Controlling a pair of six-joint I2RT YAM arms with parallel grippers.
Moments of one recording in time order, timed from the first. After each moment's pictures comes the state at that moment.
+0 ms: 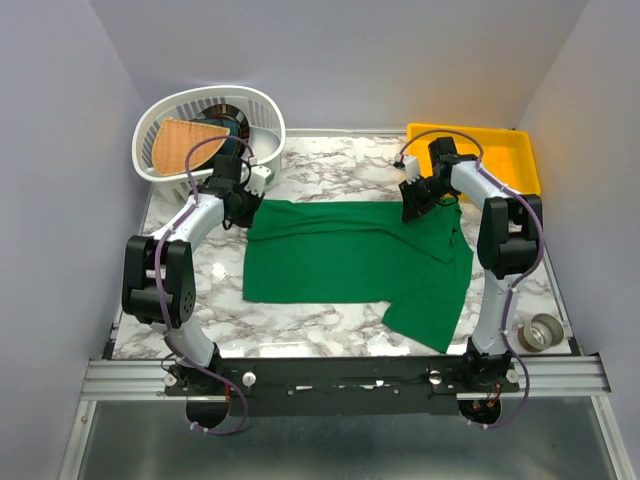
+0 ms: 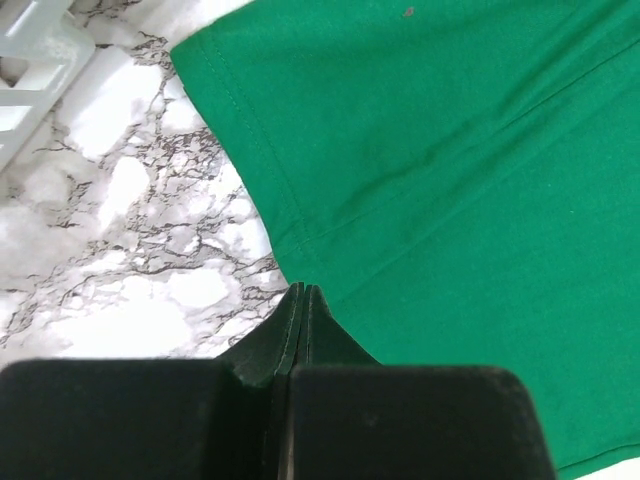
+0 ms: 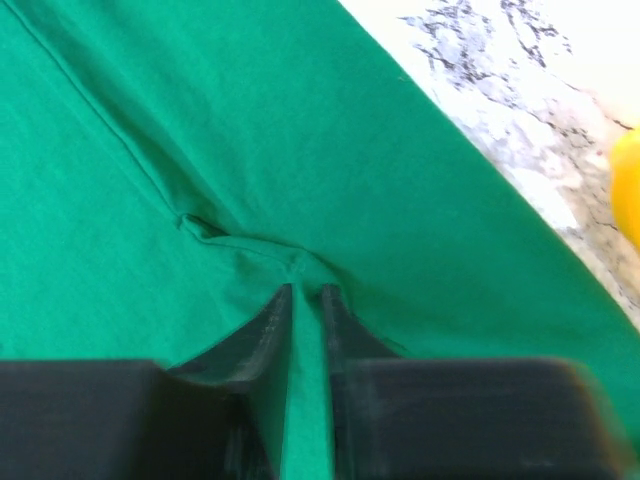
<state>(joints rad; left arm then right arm) -0.14 1.70 1.18 -0.48 0.19 0.32 0.12 2.10 1.61 -0.78 -0.52 -0.52</state>
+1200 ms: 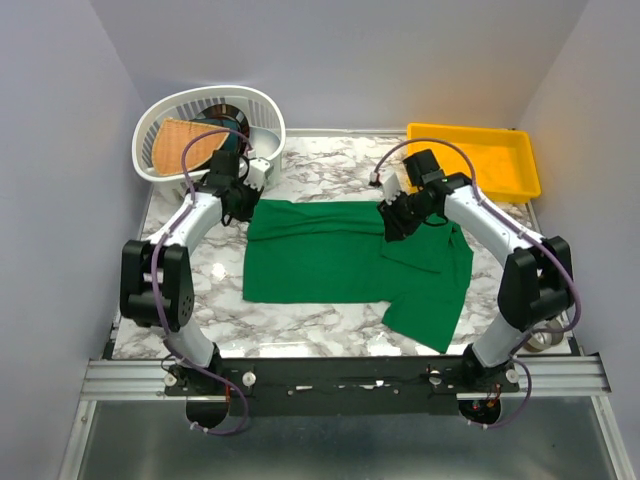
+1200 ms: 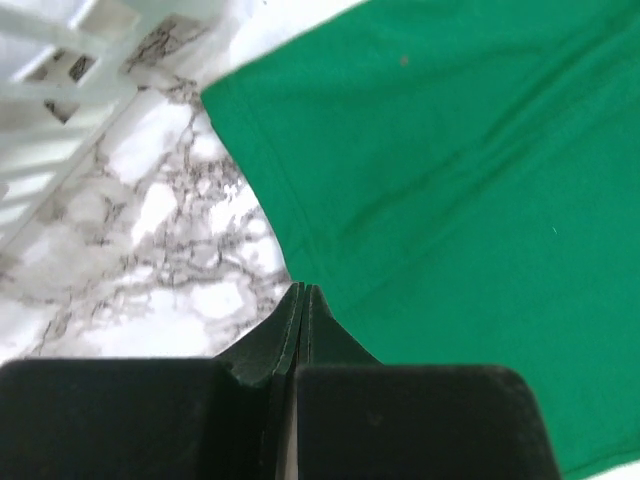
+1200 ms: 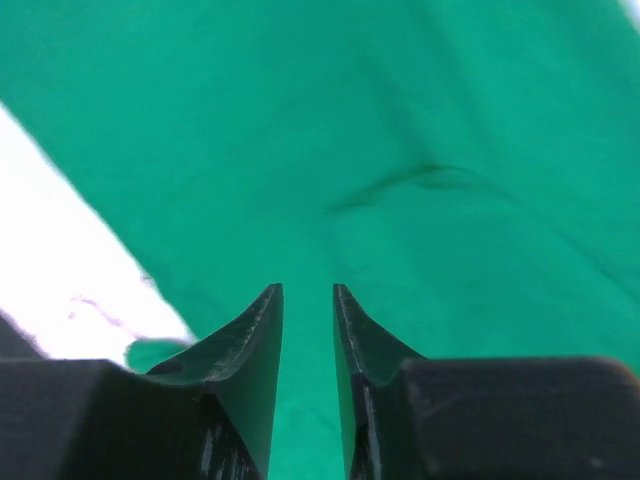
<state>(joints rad) -0.14 1.61 1.17 -0.46 0.20 0.32 0.40 1.66 1.31 -0.78 -0.40 -0.41</state>
